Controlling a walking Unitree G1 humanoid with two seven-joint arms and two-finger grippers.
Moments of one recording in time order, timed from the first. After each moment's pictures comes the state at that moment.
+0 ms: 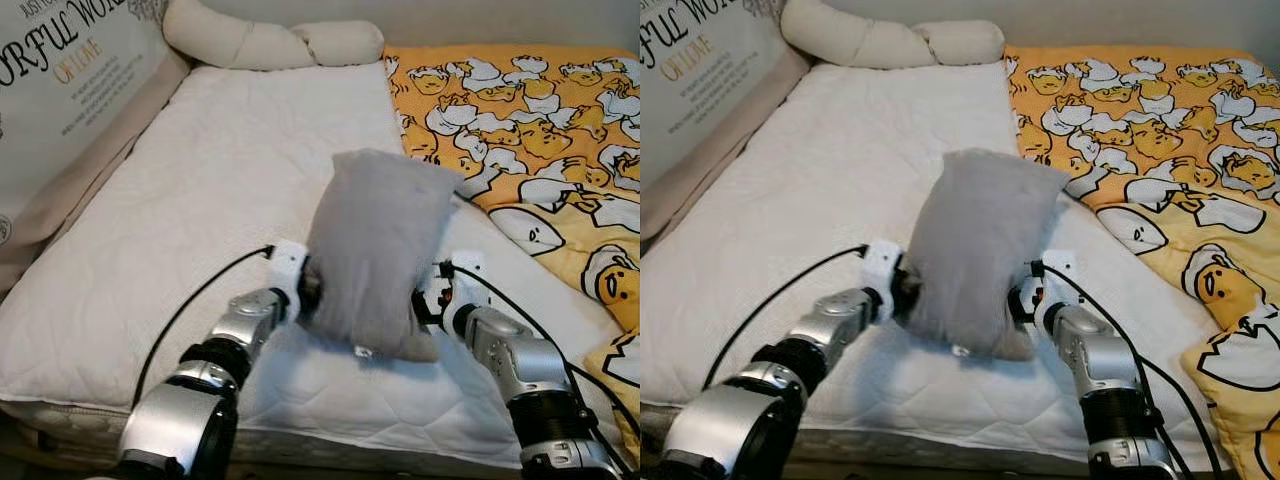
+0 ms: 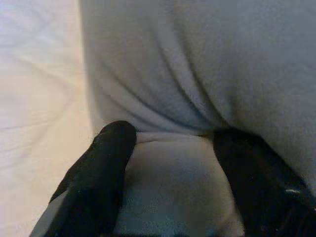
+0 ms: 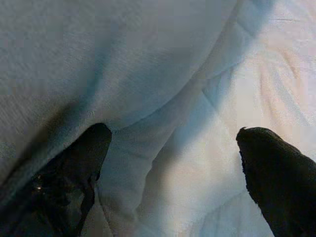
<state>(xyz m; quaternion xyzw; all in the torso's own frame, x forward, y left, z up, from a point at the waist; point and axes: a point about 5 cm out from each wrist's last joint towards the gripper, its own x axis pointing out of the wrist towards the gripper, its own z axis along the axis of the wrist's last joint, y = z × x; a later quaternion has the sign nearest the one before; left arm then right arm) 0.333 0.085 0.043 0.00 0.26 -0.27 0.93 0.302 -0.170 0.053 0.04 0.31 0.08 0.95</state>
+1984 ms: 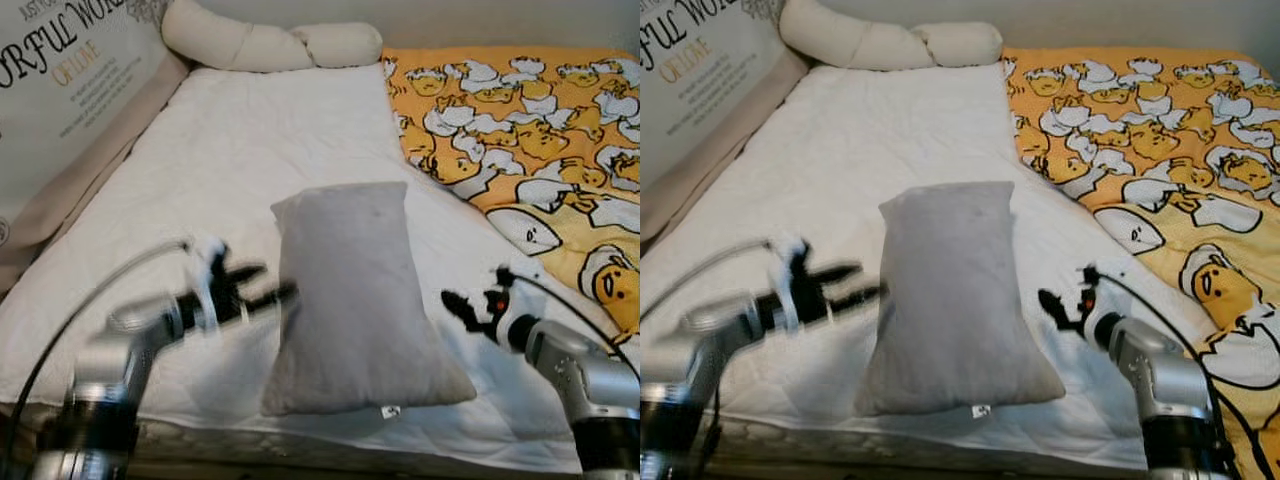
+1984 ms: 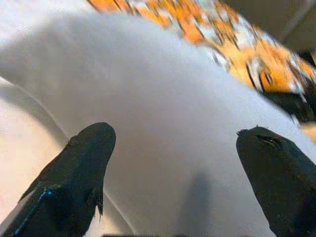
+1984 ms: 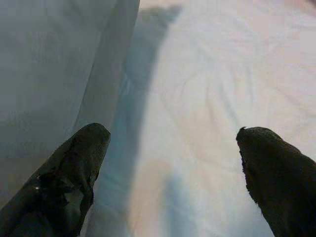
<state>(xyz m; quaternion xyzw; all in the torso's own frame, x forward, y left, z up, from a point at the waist) 0.298 0.183 0.115 -0.11 0.16 -0.38 0.90 0.282 -0.238 0.072 0.07 0.27 0.10 0.96</state>
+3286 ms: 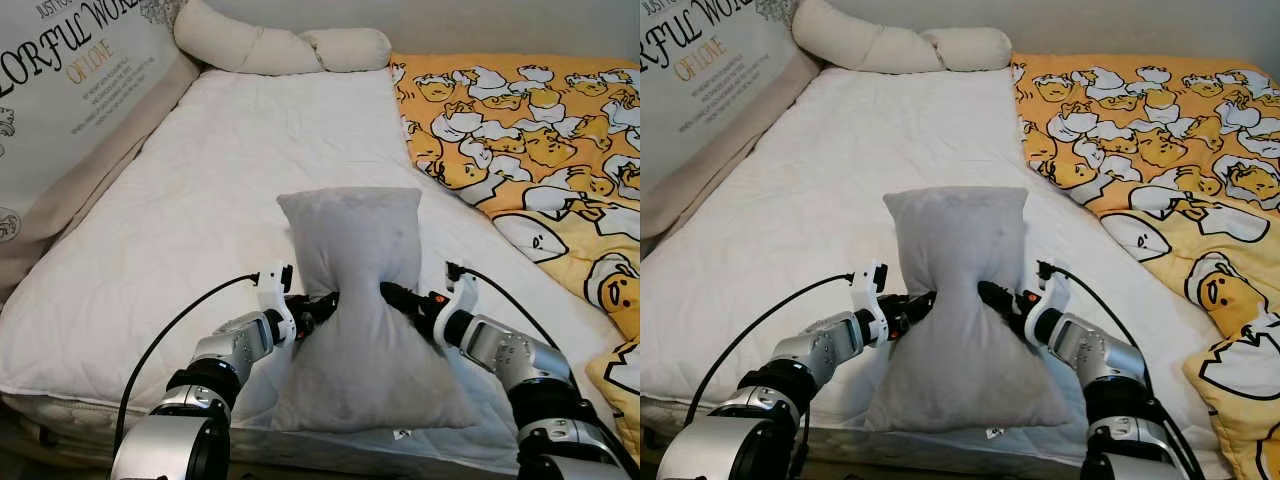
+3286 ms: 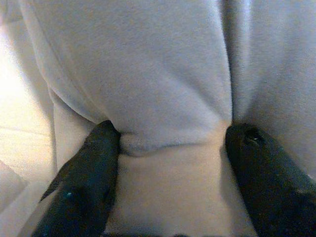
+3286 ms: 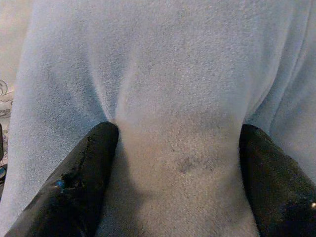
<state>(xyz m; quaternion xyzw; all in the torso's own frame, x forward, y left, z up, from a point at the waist) 0.309 0.092 0.025 -0.23 0.30 -0.30 0.88 0.300 -0.159 0.040 0.31 0.31 0.22 0.87</state>
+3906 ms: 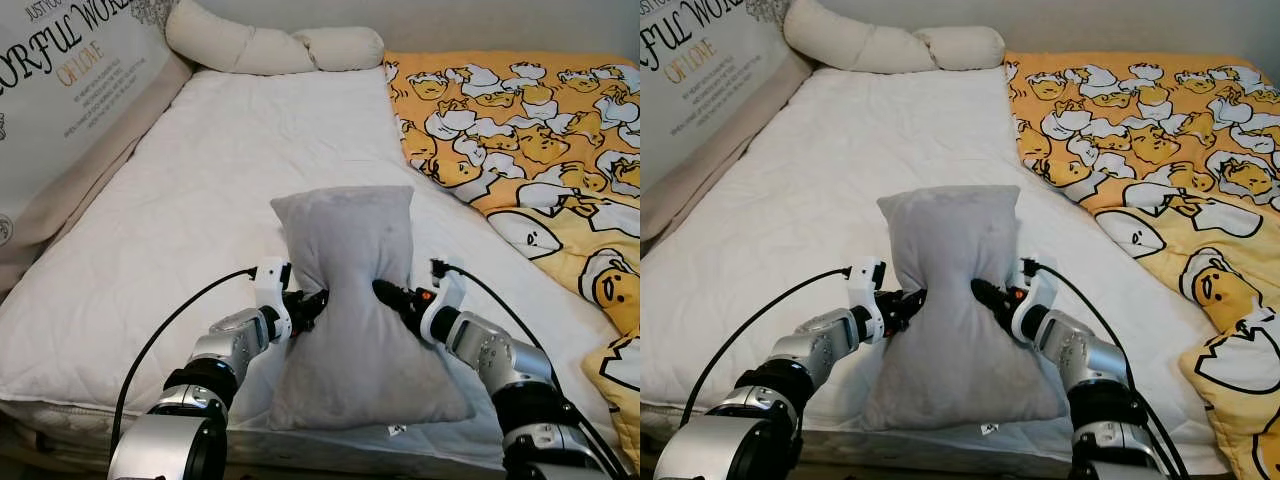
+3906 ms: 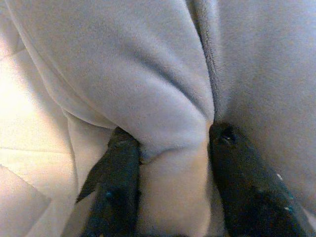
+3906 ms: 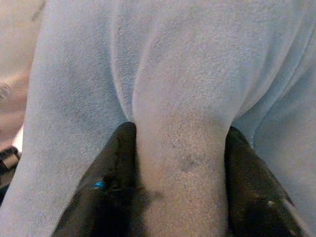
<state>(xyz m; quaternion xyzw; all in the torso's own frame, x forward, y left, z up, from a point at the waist) 0.313 0.097 0.027 -0.17 0.29 -0.30 0.90 0.301 -0.143 0.044 0.25 0.29 0.22 0.90</state>
